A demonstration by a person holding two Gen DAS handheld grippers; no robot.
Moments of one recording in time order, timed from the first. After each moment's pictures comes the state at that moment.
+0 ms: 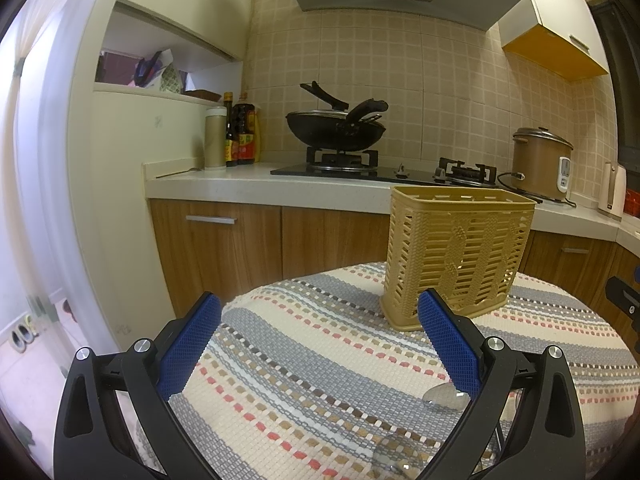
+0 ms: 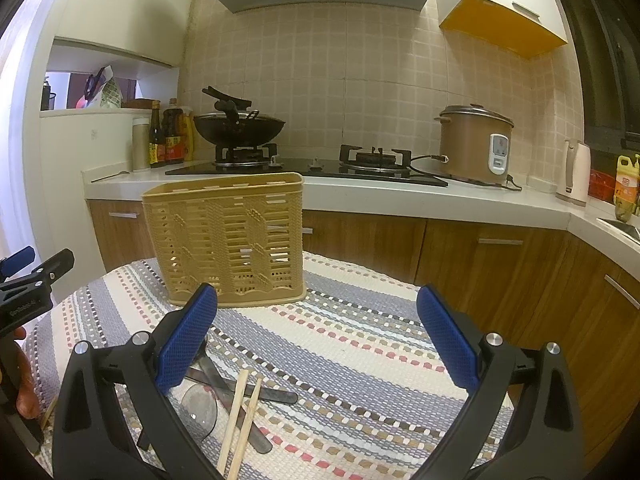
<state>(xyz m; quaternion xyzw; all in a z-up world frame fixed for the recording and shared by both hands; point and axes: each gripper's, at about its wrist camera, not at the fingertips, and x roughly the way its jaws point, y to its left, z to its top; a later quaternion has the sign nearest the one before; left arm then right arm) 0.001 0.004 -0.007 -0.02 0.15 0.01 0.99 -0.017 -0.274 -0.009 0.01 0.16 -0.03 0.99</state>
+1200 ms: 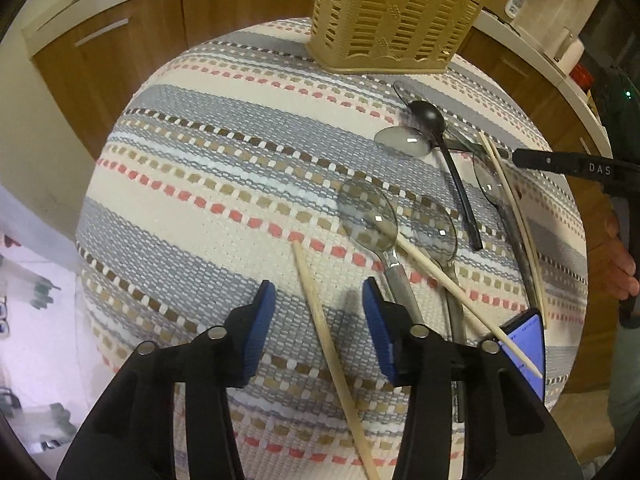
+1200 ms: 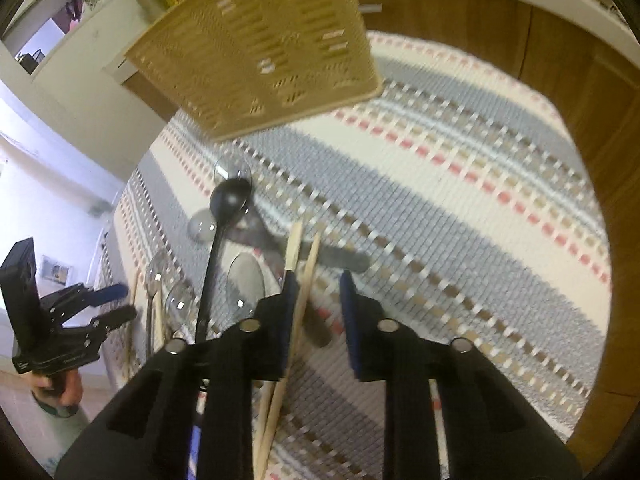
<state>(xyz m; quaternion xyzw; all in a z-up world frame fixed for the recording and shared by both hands) 0.001 0.024 -0.071 0.01 0.55 -0.17 0.82 0.061 -0.279 -0.057 0.11 0.55 0.15 0.81</state>
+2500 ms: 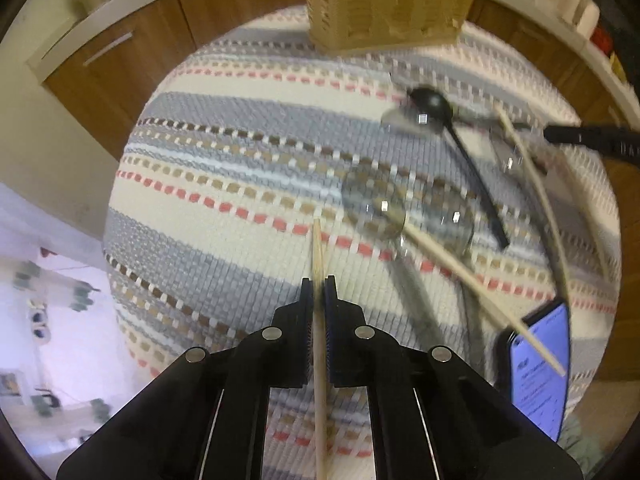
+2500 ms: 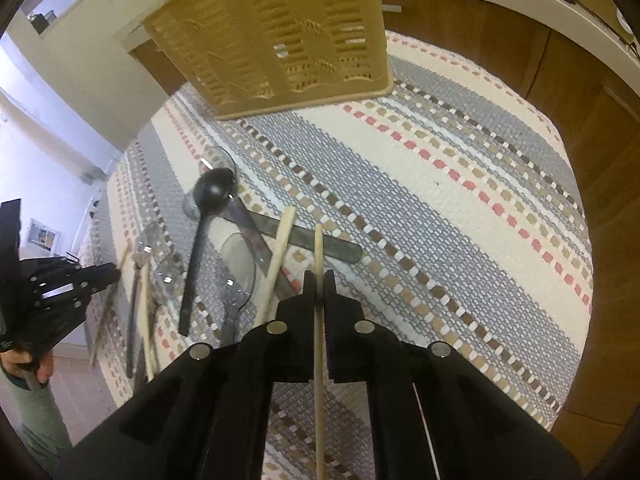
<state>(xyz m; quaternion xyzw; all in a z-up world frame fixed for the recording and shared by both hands) 0.003 0.000 -0.055 0.07 0.56 -0.12 0.82 0.057 -0.278 -0.044 0.04 0.54 0.16 0.82</state>
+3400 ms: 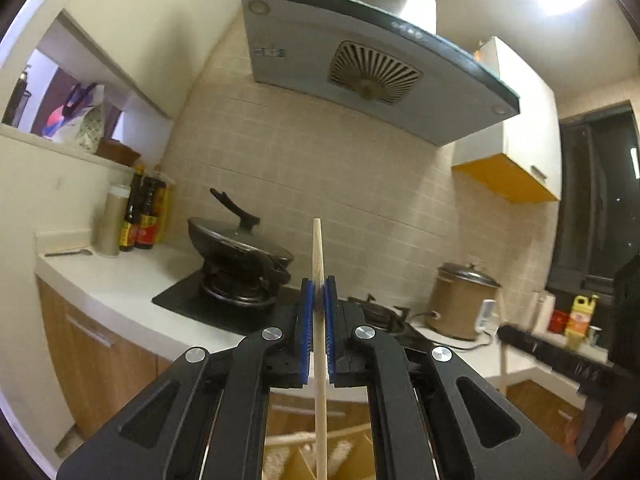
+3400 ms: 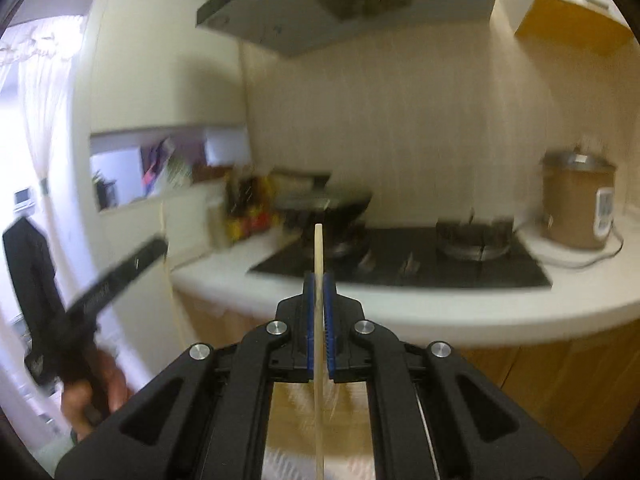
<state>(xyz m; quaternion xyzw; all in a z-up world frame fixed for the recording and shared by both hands) 0.107 -0.050 0.171 -0.13 0.01 -0.13 0.98 0.117 -0.294 0.178 0.08 0.09 0.15 0.98</state>
